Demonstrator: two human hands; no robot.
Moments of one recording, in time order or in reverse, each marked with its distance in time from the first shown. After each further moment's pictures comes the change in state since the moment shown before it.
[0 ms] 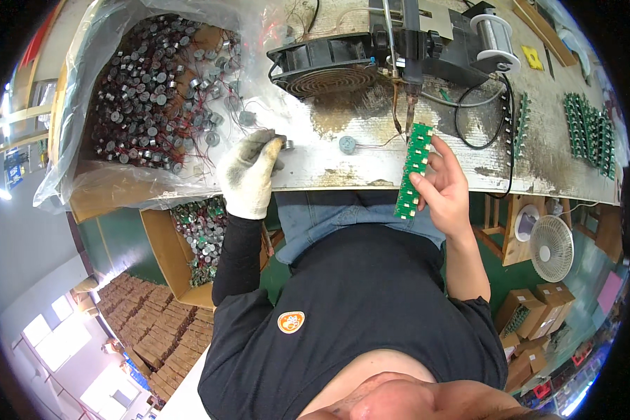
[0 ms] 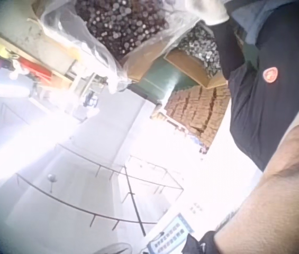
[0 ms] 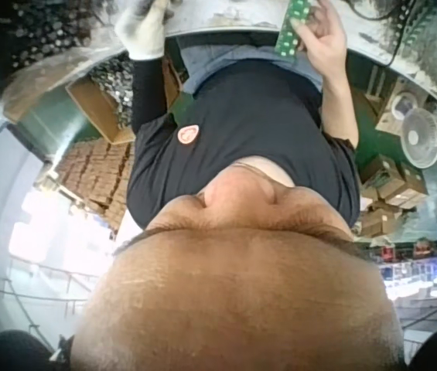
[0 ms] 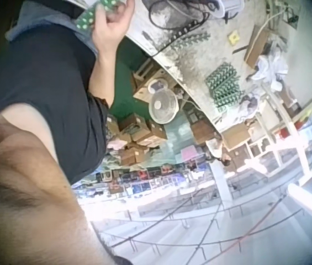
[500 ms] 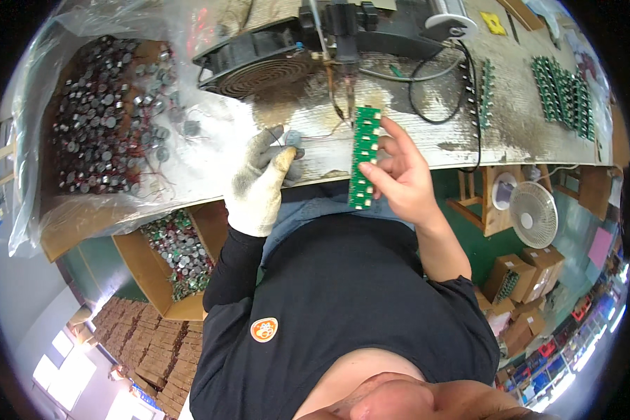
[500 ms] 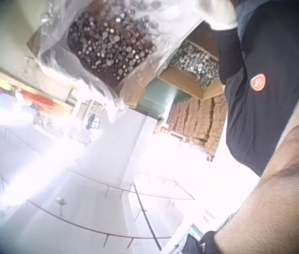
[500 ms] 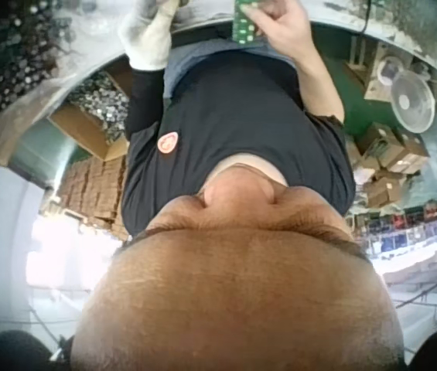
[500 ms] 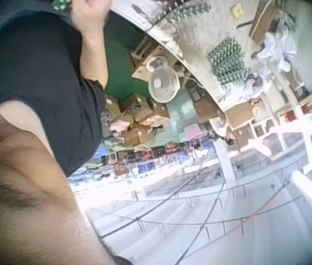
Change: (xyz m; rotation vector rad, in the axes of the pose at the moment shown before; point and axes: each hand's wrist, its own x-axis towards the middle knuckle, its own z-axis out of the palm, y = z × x) left_hand -0.032 0.006 0.062 -0.161 -0.271 -0.186; right_hand -0.004 0.000 0.002 0.028 -0.022 0.033
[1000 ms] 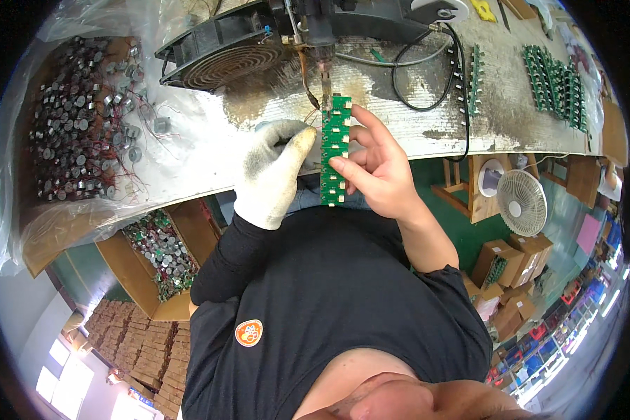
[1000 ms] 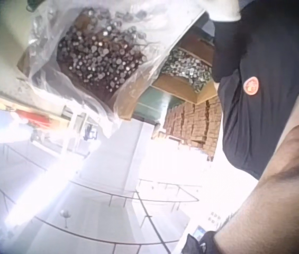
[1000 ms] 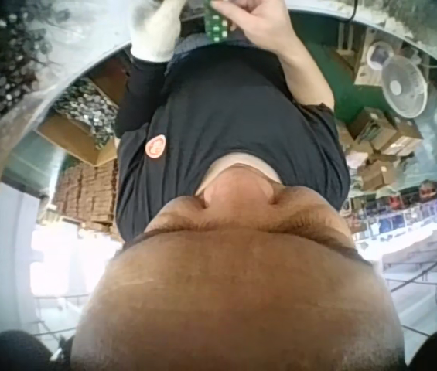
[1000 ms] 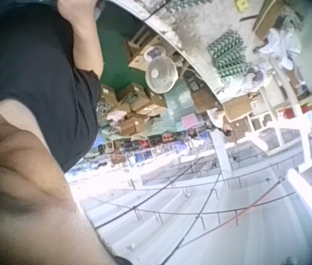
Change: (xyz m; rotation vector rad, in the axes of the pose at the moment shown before) left_hand 0.010 -0.007 0.041 0.070 -0.092 -0.067; right_hand 0.002 -0.003 0.004 0.034 -0.053 0.015
